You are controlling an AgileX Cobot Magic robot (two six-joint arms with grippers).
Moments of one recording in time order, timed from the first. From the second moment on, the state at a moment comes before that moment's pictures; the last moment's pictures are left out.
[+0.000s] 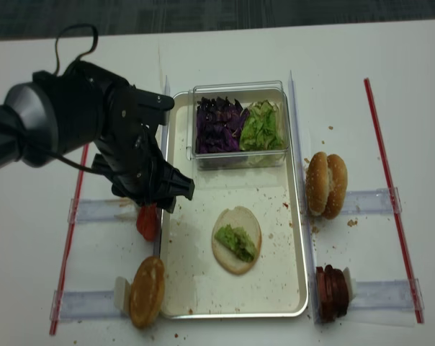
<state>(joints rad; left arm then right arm) -0.48 1.69 -1.04 0.01 0.83 -0.23 -0.03 -0.02 -0.48 0.10 1.12 -0.08</state>
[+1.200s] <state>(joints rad) -0.48 1.72 -1.04 0.05 0.84 -0.24 -0.03 -0.02 -0.48 0.10 1.12 -0.09</state>
